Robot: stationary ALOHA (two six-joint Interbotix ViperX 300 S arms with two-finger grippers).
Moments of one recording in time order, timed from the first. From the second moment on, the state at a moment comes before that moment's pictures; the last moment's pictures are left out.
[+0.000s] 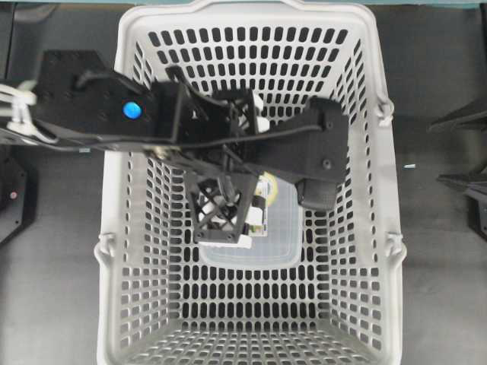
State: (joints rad) left arm -0.09 0.15 -0.35 0.04 1.36 0.00; right arm 0.02 -1.12 1.16 0.01 0.01 0.10
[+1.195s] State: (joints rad) left arm -0.09 0.16 -0.38 0.04 1.43 0.00; right arm 0.03 -1.12 1.16 0.01 0.01 0.10
